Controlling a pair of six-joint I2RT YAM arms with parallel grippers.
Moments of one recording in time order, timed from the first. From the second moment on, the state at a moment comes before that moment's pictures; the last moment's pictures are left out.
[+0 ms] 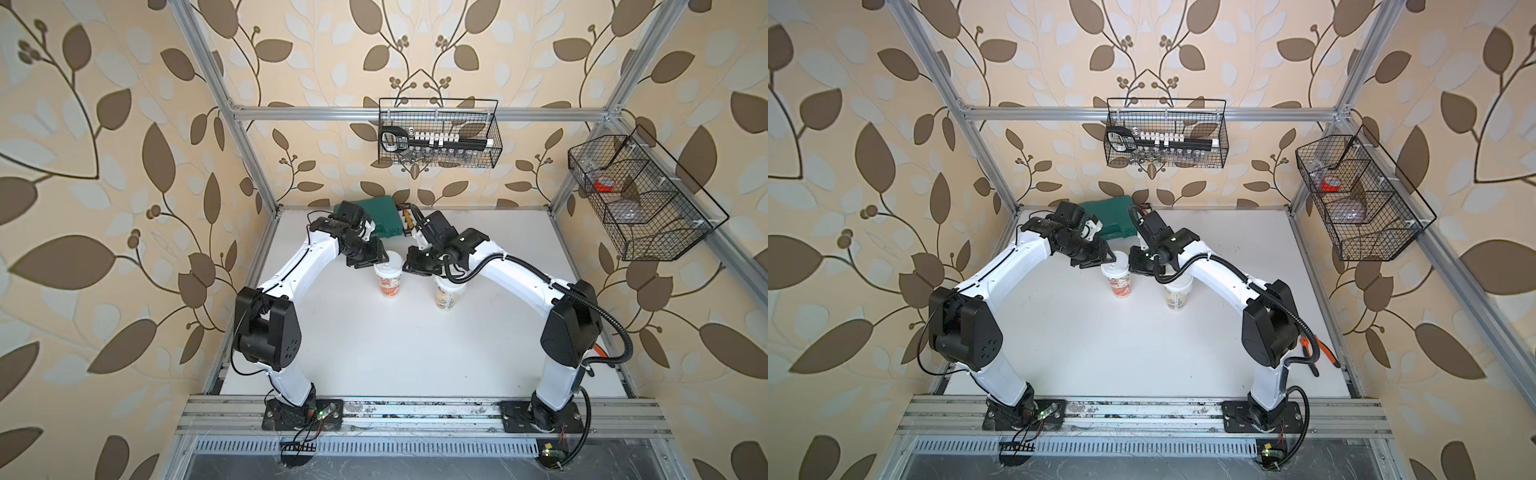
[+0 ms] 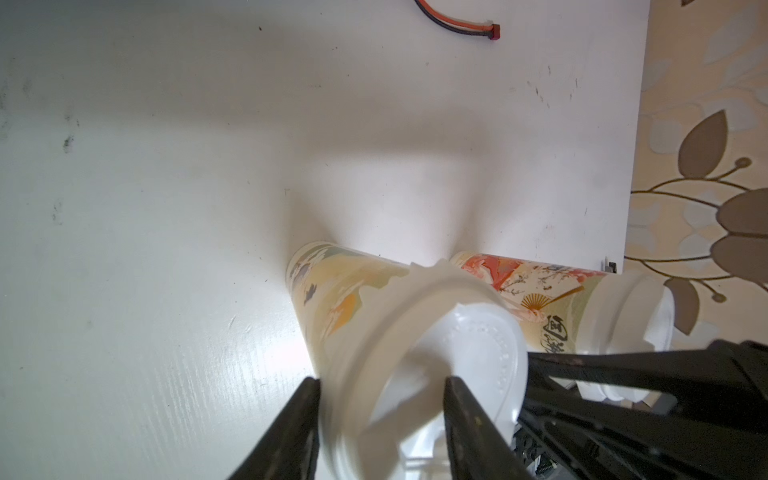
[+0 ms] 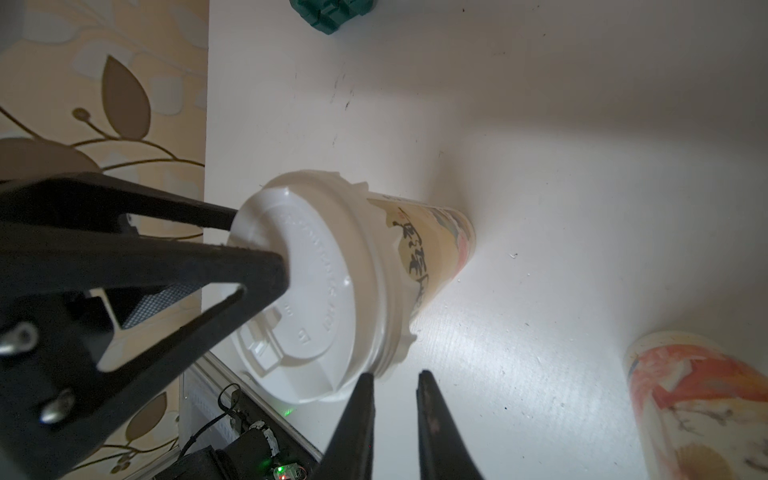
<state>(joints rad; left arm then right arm) -0.29 1.70 1.52 -0.91 0.42 -0.40 0.66 1.85 1.66 -0.76 -0.22 0.71</state>
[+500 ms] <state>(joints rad) -0.29 1.70 1.52 -0.91 0.42 -0.40 0.65 1.86 1.66 -0.74 -0.23 0.71</state>
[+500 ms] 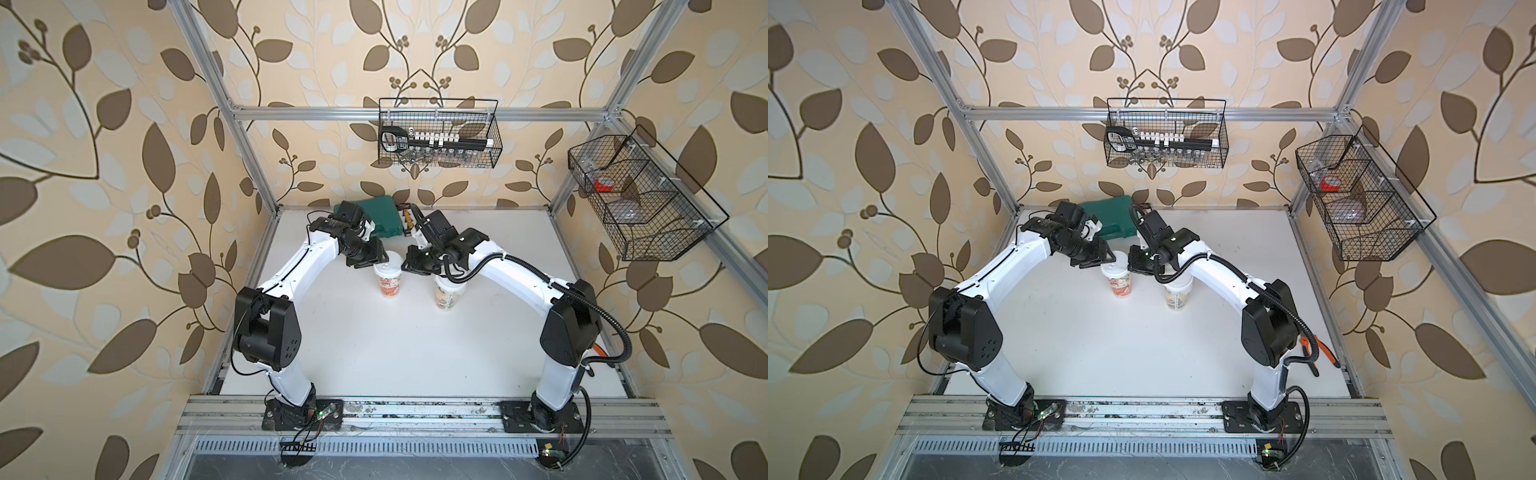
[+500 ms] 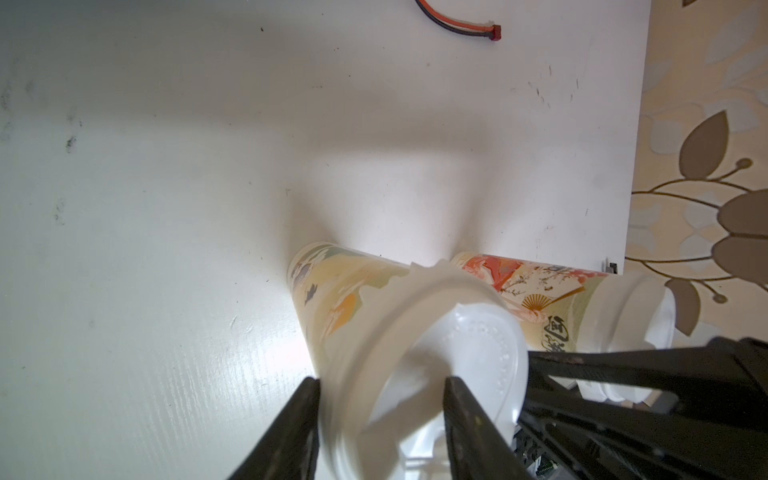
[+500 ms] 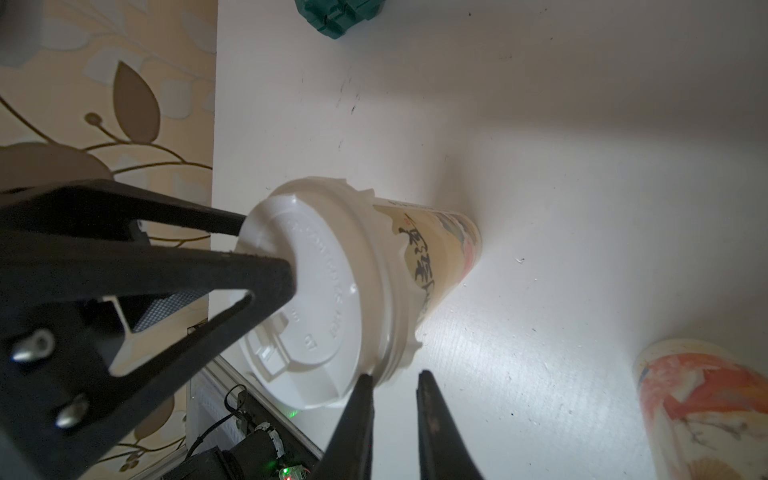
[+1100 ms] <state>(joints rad) -0.29 1.70 1.52 -0.91 0.42 -0.40 0.65 1.86 1.64 -0.72 -0.26 0.70</state>
